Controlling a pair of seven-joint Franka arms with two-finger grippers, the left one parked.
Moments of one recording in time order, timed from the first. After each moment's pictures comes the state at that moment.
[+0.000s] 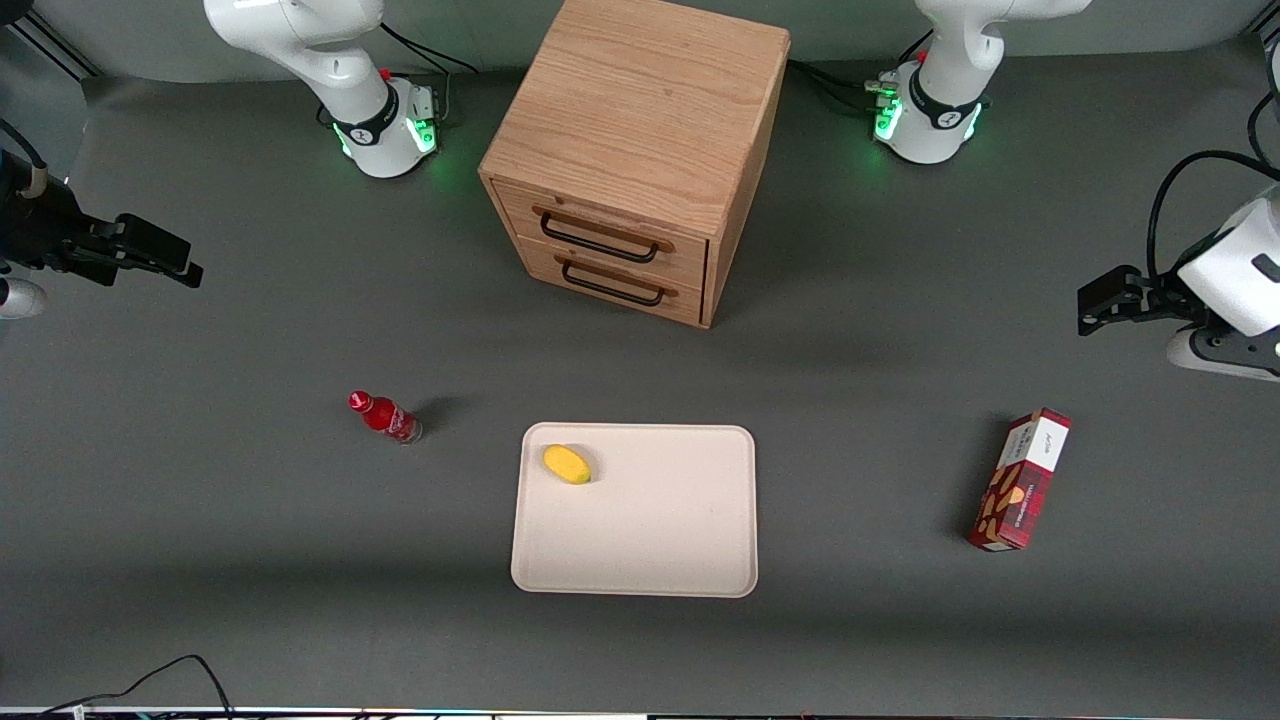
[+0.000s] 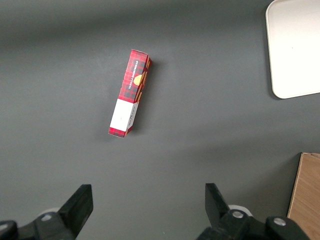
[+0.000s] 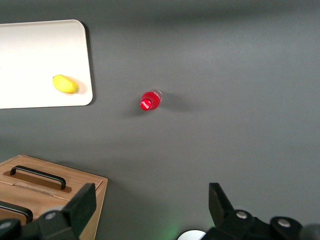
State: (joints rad) arm 0.12 0.11 -0.06 -1.31 0.06 1.36 0.16
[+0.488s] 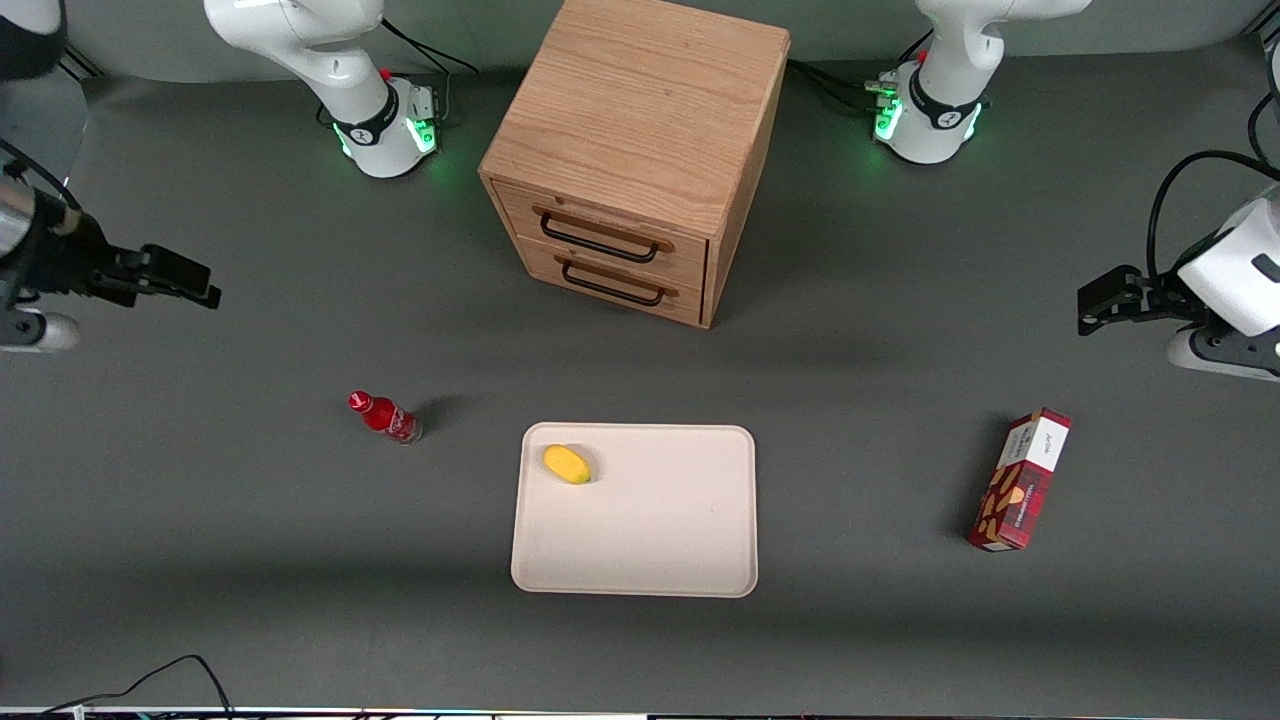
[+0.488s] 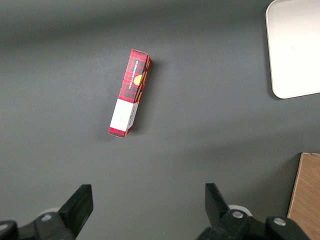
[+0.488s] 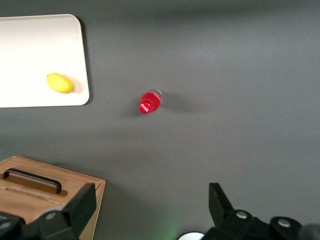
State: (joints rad) arm 0.12 0.17 -0.05 -1.33 0.06 1.41 0.16
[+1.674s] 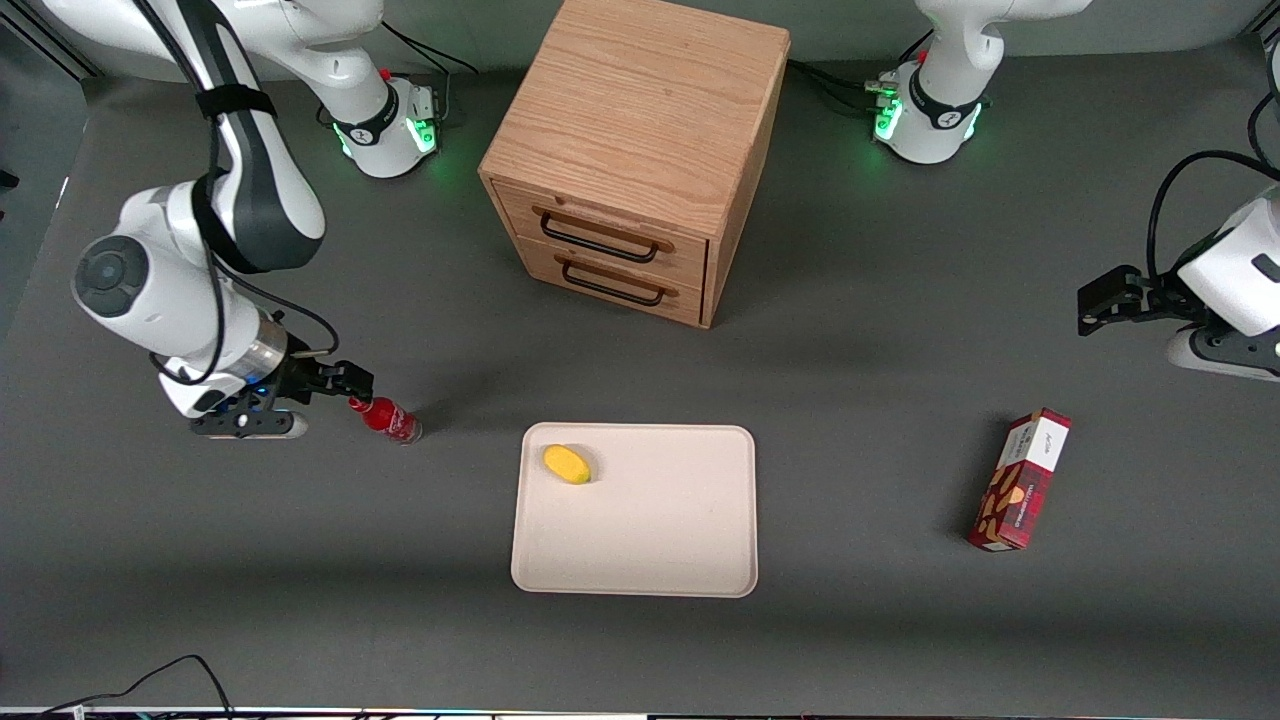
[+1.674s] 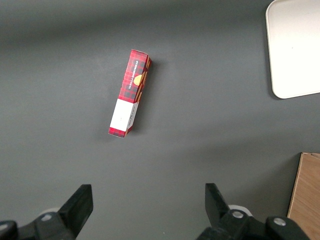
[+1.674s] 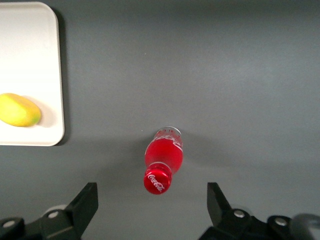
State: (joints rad) arm 0.12 0.17 0.03 -2.01 0.06 2.21 0.16
